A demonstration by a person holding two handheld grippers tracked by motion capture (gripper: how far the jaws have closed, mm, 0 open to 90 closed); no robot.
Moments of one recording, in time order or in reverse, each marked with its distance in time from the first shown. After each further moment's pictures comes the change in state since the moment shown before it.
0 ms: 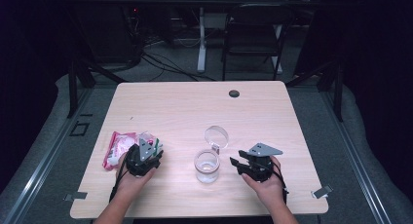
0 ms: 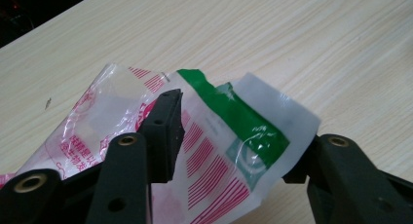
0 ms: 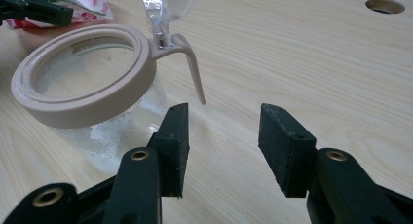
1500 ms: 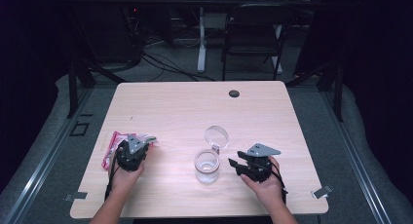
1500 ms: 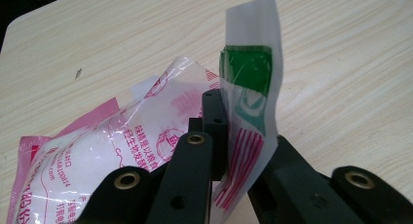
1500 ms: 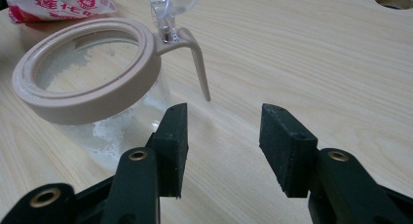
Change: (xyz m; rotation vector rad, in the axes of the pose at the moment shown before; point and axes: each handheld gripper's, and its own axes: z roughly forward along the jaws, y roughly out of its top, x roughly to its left) left arm 0.027 -0.005 -0.002 0.011 0.036 -0.133; right arm 0.002 -0.001 0.003 0.014 0.011 -0.005
